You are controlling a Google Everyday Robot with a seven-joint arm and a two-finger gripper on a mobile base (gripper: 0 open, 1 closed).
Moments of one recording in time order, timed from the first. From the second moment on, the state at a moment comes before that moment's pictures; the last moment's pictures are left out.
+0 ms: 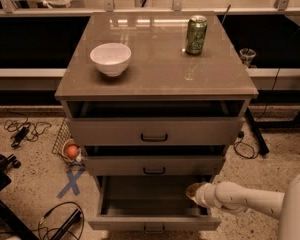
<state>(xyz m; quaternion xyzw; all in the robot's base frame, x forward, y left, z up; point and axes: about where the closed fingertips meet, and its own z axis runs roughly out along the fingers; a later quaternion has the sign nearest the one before) 0.550 -0.192 0.278 -0.54 0.78 0.04 0.32</state>
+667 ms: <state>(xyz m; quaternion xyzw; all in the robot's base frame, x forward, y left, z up) 0.559 -0.171 0.221 -0.53 0.78 0.09 0.32</state>
